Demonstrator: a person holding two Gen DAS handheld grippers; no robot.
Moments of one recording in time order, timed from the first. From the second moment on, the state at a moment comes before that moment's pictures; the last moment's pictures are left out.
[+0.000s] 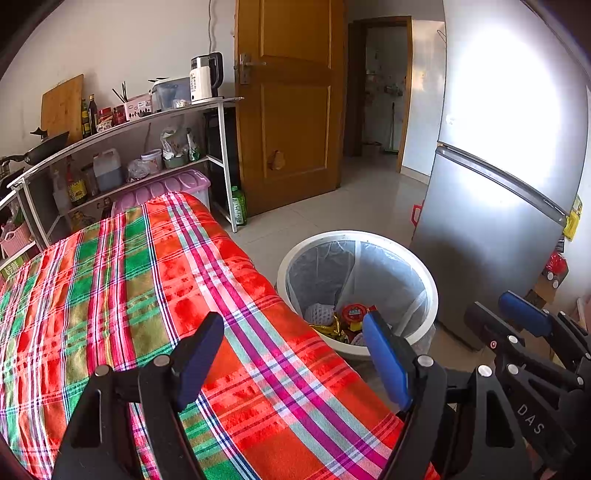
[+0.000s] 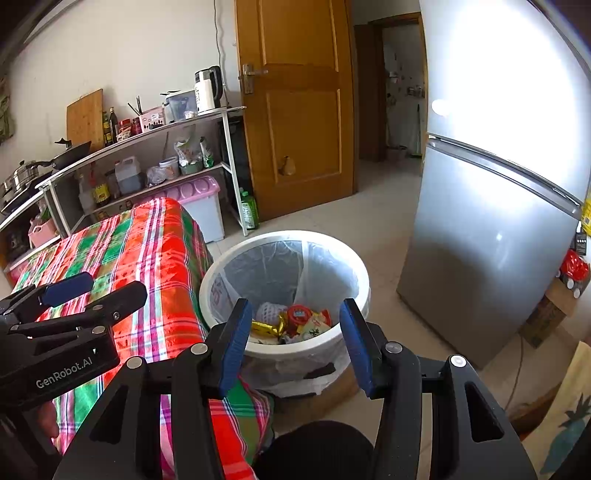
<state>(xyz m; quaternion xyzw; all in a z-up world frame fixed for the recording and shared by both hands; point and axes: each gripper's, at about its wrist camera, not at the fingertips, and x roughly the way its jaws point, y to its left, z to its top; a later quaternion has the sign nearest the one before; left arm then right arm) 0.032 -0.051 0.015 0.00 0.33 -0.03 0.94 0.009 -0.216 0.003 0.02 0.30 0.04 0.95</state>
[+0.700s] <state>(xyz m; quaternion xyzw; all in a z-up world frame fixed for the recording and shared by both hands) 0.031 -0.052 0.014 0.00 0.33 -0.04 0.94 0.008 -0.214 0.003 0.02 0.30 0.04 0.95</state>
